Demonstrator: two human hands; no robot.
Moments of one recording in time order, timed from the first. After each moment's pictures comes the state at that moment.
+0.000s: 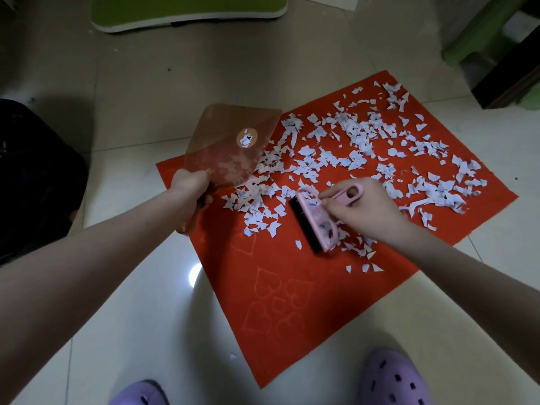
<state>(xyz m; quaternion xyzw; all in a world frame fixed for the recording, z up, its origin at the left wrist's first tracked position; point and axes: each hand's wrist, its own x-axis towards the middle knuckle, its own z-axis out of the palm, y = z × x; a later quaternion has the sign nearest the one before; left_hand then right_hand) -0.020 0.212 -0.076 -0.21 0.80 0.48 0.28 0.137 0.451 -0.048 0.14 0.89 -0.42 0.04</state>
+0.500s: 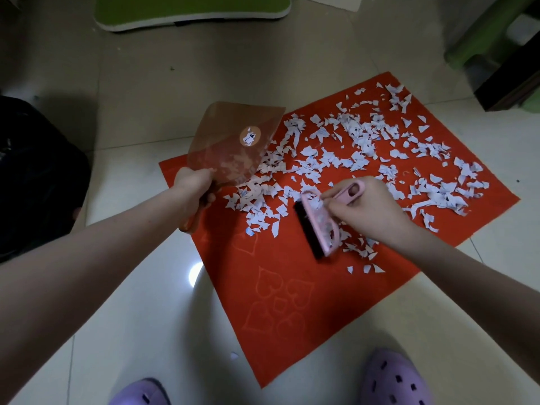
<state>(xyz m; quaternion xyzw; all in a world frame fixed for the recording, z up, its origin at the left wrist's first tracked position) -0.022 0.212 -0.075 -0.20 0.80 0.49 0.27 0.137 0.444 -0.041 0.15 0.89 -0.42 0.05</state>
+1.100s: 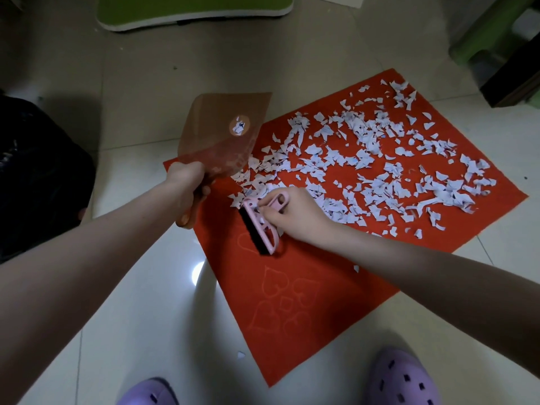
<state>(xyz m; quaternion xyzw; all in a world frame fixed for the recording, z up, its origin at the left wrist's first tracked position) -0.039 0.197 -0.079 -0.21 0.79 0.51 0.26 0.094 0.365 -0.084 0.06 0.88 -0.46 0.07</state>
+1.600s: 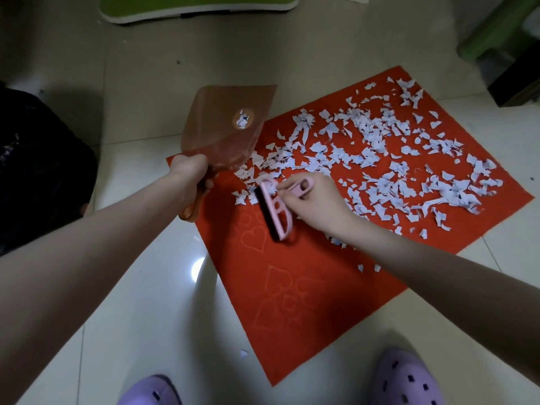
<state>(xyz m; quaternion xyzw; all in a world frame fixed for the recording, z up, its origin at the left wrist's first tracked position) -0.050 0.192 -0.085 -0.22 0.79 0.50 0.27 0.090 0.379 -0.075 0.11 0.89 -0.44 0.02</state>
